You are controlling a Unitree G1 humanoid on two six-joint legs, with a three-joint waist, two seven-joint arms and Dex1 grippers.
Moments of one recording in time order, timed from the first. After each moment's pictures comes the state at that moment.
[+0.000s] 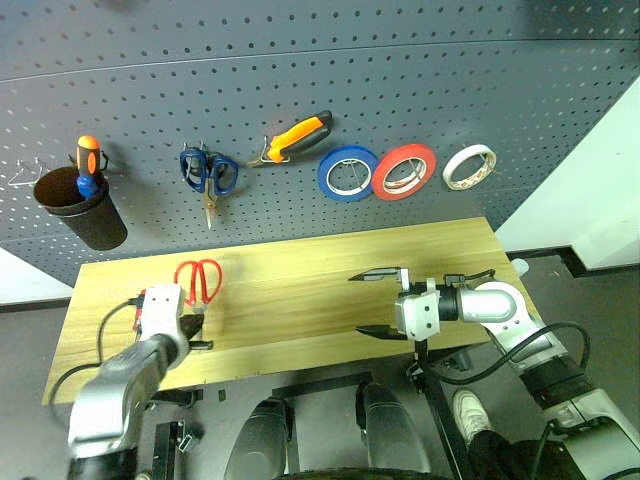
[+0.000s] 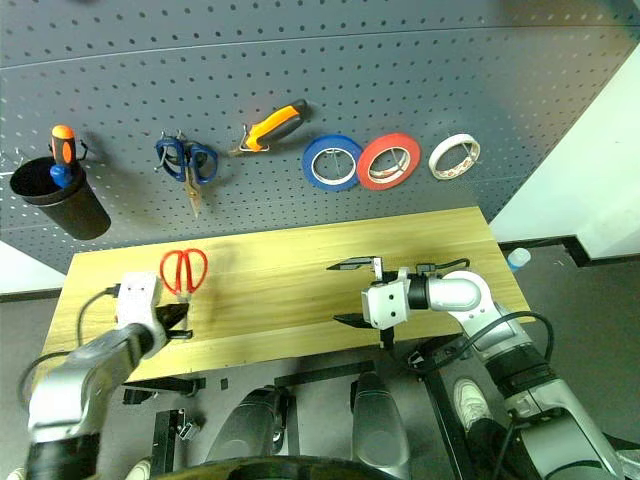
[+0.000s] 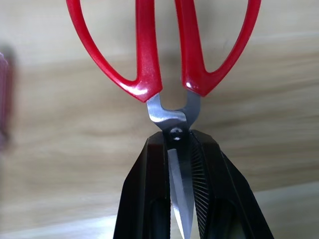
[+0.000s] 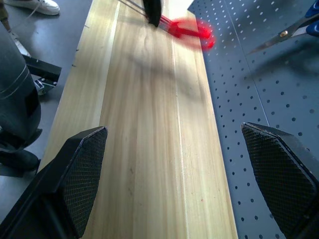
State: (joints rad) left arm 0.23 0.41 0.28 -0.39 -0.26 0.70 -0.36; right arm -0.34 -0.64 0.30 0.18 0.00 -0.60 1.03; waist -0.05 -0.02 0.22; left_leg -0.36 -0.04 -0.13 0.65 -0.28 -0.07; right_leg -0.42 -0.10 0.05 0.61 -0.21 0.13
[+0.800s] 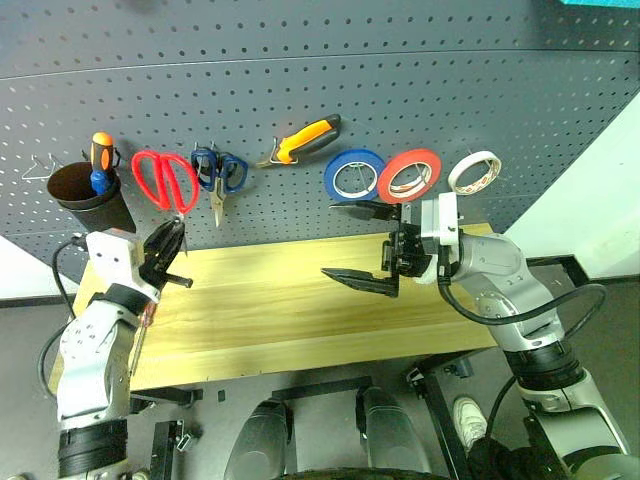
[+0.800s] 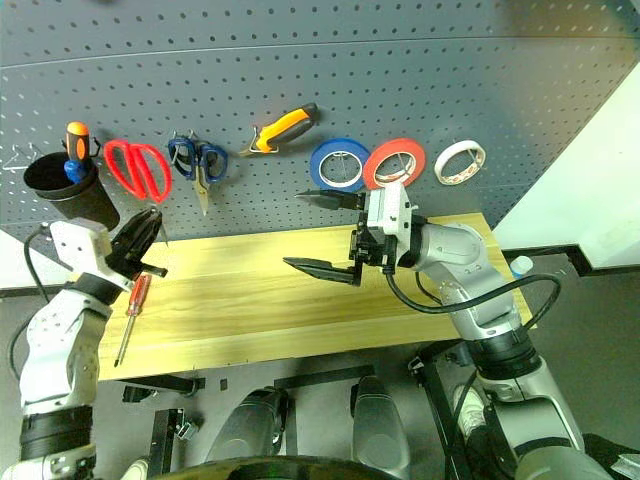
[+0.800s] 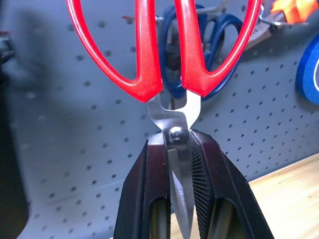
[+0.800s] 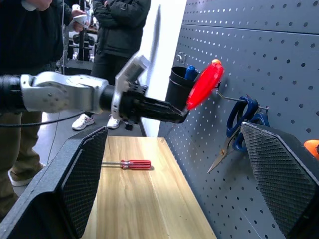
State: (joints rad) left arm -0.08 0.39 0.34 -0.09 -0.30 0.05 -0.50; right arm -0.45 -0.52 0.17 -0.21 0.56 0.11 1.02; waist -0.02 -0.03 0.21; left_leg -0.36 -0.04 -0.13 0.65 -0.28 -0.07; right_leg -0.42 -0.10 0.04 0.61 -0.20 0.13
